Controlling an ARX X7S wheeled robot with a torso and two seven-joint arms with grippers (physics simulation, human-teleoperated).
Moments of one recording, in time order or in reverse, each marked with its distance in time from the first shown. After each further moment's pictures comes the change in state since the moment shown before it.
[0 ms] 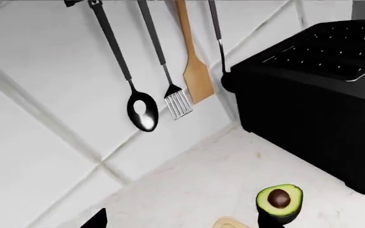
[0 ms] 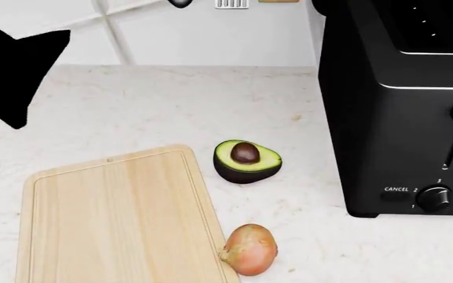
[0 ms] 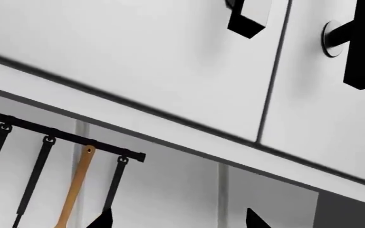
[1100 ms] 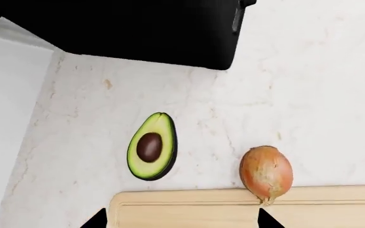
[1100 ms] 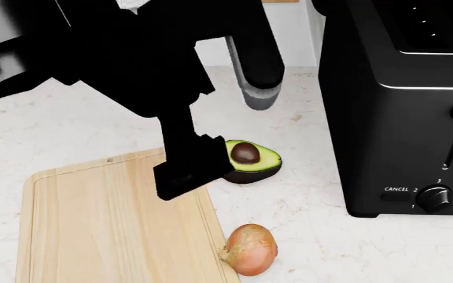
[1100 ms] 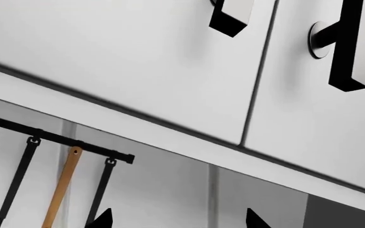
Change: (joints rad) left arm -0.465 0.516 1.217 -0.642 0.524 0.459 1.227; right arm 0.001 0.037 -0.005 0.058 0.004 -0.072 0.000
